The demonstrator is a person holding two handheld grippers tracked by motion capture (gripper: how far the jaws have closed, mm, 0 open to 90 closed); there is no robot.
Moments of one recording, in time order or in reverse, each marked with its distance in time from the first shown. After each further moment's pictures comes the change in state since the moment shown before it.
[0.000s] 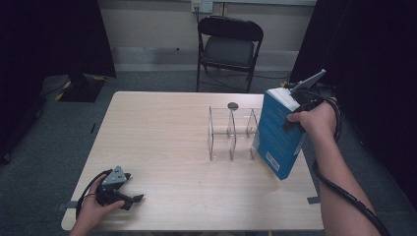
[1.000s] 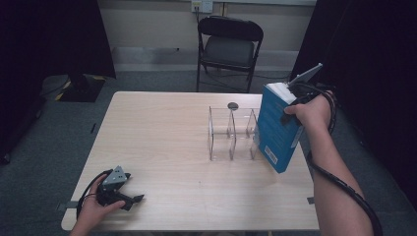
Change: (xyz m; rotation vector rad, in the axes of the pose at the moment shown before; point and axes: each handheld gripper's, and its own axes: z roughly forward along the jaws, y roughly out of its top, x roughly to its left) left arm -0.001 0.001 0.001 0.005 -0.004 -0.007; right arm -0.003 0.022 0.004 -0.016 -0.016 0.025
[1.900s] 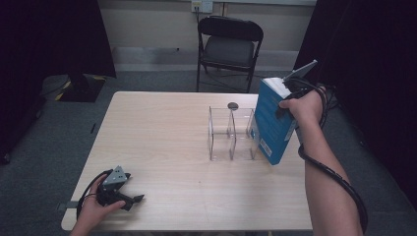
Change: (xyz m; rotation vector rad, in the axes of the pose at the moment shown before) left arm 0.000 0.001 -0.001 0.015 0.004 0.001; right arm -0.001 0.021 0.016 -0.047 -0.003 0.019
